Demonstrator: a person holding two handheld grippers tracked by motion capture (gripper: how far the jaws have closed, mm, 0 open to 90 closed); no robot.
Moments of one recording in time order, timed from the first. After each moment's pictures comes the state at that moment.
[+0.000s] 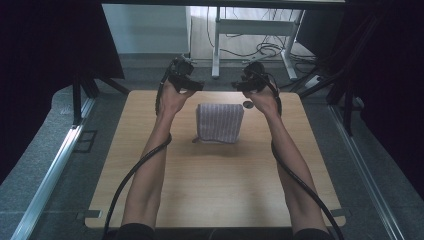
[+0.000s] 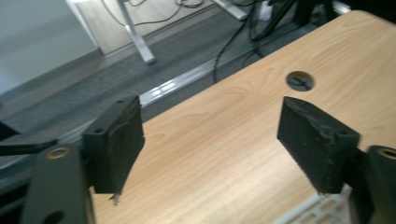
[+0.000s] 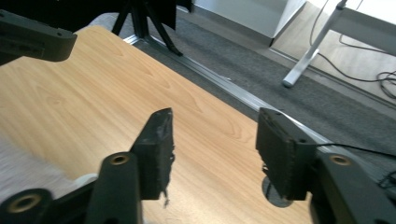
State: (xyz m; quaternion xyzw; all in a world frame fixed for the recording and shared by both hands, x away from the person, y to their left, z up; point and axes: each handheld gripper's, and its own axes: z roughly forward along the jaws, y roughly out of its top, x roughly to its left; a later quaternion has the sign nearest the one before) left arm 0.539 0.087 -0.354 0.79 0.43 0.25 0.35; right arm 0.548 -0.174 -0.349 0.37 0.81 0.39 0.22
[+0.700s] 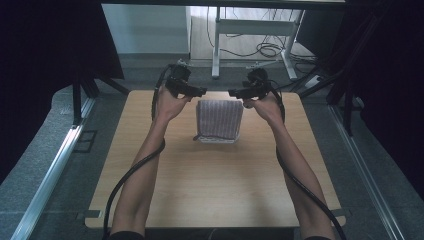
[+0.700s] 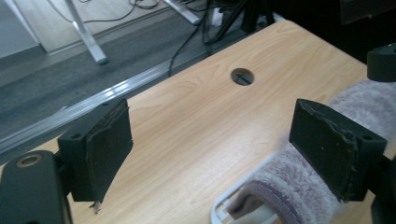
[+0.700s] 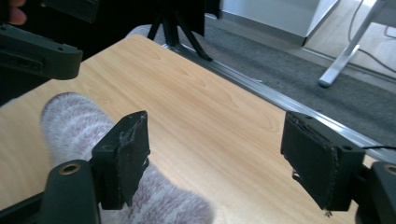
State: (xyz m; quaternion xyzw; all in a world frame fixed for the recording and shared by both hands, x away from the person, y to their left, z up) left arm 0.513 0.096 -0.350 0.80 0.41 0.17 0.41; right arm 0.522 -0.181 -0.353 0.37 0.81 0.43 0.16
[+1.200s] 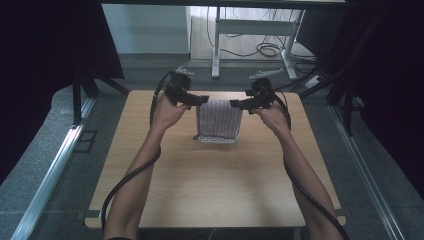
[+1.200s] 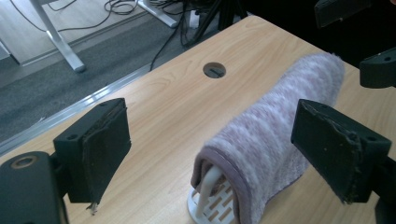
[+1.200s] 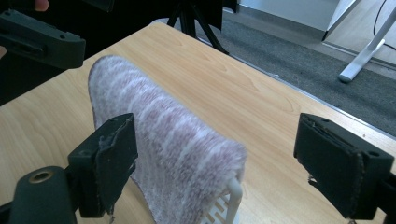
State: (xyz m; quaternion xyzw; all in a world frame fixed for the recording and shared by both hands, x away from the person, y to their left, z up) left arm 0.484 0.095 -0.354 0.82 0.36 0.16 0.42; right arm 0.492 -0.191 -0.360 0.35 0.82 0.44 0.14
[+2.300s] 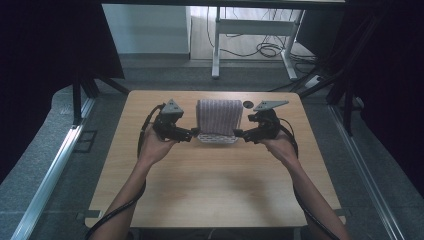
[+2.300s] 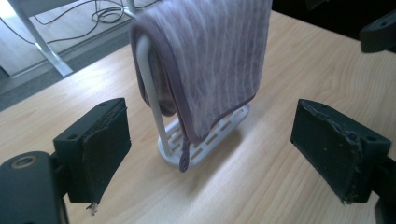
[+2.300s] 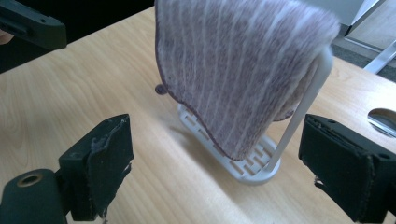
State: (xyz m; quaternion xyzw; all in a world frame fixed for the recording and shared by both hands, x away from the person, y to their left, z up) left arm 0.396 0.120 -0.405 0.82 0.32 0.17 0.44; right arm 0.419 -0.205 -0.402 0.32 0.83 0.44 0.12
